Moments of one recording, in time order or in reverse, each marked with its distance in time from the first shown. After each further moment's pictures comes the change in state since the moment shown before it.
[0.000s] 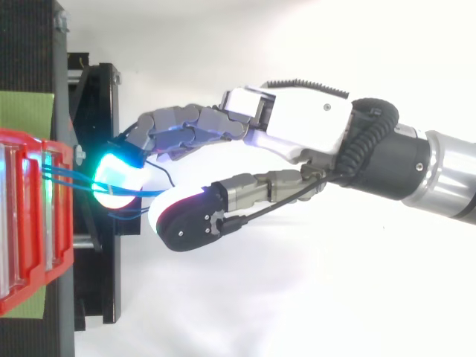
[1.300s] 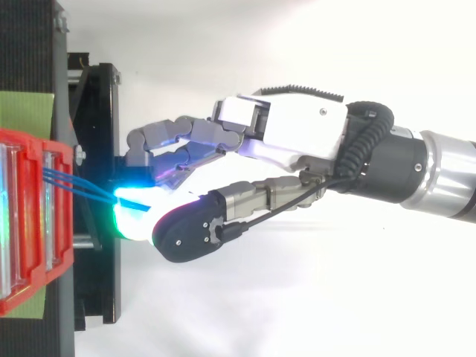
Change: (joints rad) arm -0.003 -0.001 0.003 0.046 -0.058 0.042
